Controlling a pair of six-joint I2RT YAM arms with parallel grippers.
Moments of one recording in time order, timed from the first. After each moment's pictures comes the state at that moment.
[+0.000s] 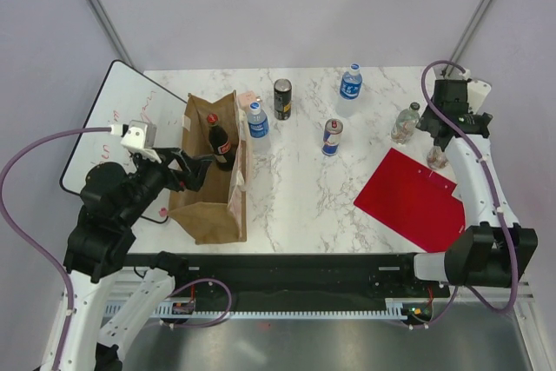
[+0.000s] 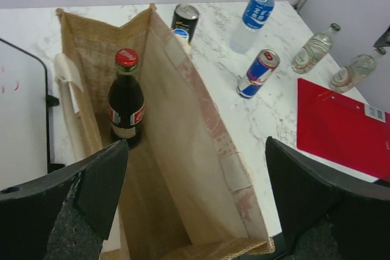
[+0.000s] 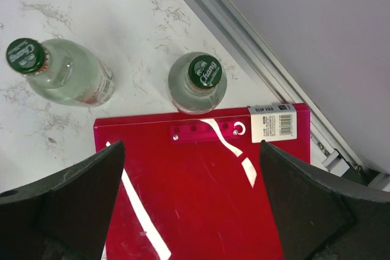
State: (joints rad) left arm -0.31 0.57 1.08 -0.65 0.13 -0.24; right arm -0.05 1.33 1.28 -0.76 0.56 0.42
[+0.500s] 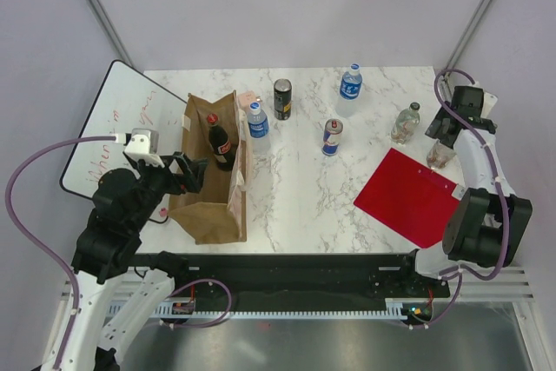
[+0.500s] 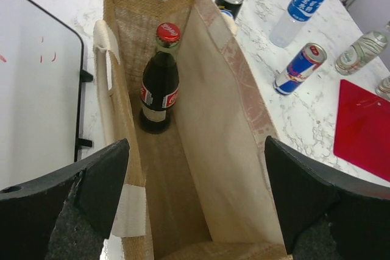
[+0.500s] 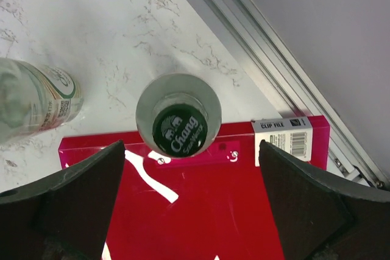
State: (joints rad) left arm -0.35 0.51 0.97 -0.65 -0.05 -0.24; right arm -0.26 1.48 1.20 -0.59 0.37 0.32
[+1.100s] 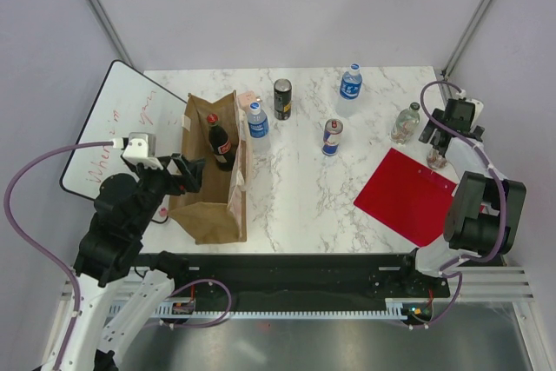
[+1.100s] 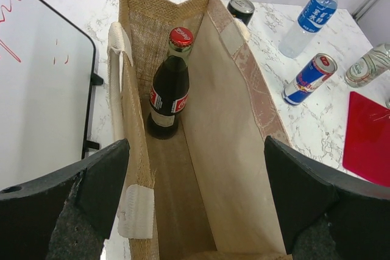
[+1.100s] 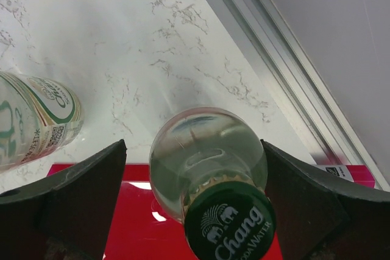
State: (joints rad) left arm -0.37 0.47 0.91 -0.60 -0.13 -0.25; right arm -0.28 1.57 1.04 -0.26 0.29 0.22
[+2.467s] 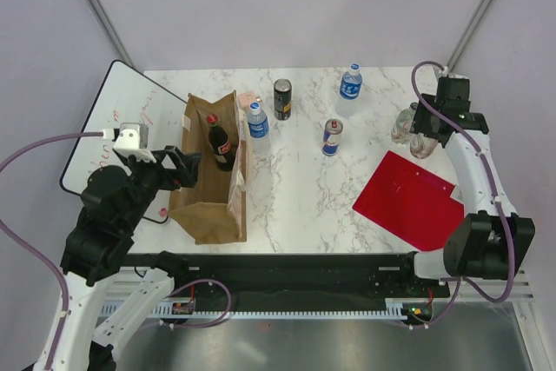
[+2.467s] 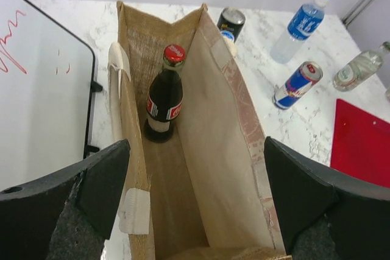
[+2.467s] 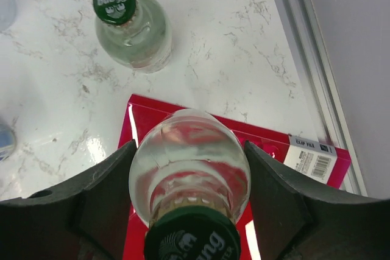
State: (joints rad) left arm -0.38 0.53 1.06 -0.67 -0.13 -0.25; right arm -0.11 1.39 1.23 -0.62 0.22 0.15
